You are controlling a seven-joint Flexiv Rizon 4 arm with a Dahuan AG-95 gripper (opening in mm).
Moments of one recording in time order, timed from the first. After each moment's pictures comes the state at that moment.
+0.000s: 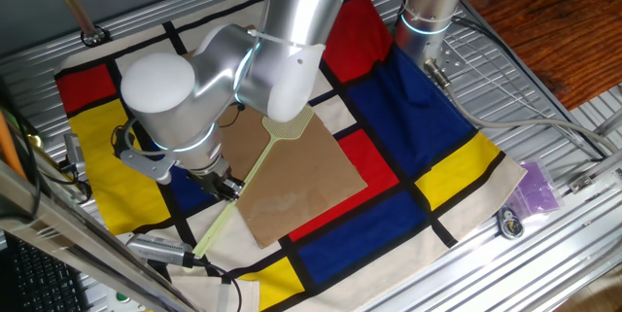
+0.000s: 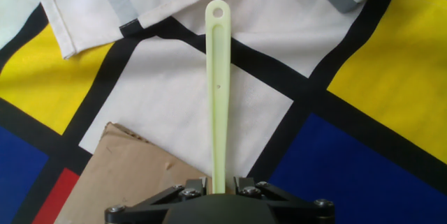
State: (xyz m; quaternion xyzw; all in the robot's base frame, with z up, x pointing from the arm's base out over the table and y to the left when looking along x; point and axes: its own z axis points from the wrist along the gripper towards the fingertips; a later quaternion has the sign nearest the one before) arm 0.626 0.172 0.071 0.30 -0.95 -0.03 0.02
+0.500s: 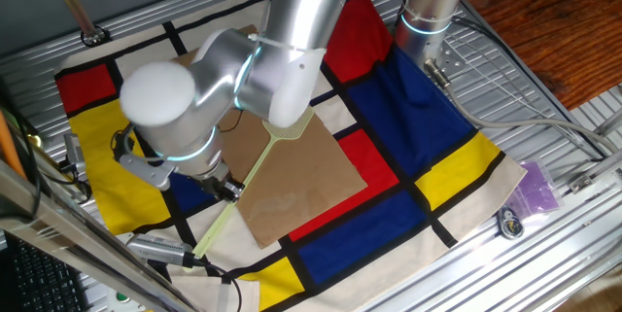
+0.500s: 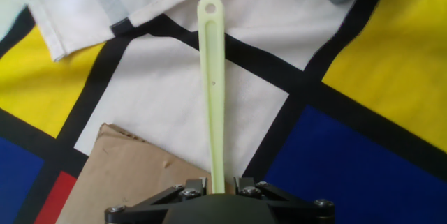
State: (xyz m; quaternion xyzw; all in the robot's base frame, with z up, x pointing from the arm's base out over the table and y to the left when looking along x) arm 0.624 0.172 0.072 0.27 -0.96 -0.01 0.04
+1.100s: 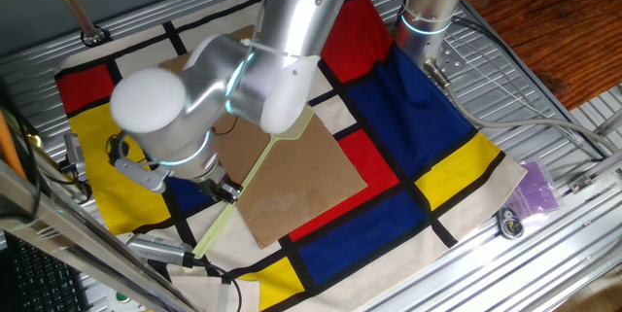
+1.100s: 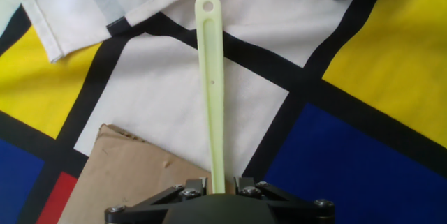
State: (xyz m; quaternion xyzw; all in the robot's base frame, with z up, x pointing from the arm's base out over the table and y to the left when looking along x) arm 0.622 0.170 0.072 0.27 -0.96 -0.01 0.04
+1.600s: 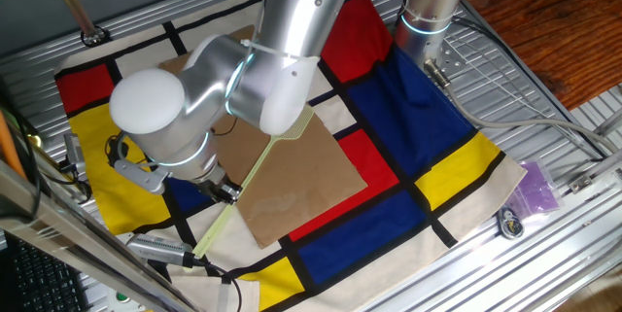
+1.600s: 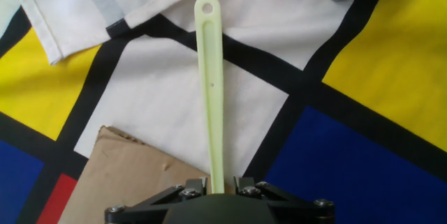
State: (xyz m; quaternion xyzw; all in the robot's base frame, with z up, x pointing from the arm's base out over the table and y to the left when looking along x) arm 0.626 0.173 0.068 0.28 -0.96 -0.01 0.04
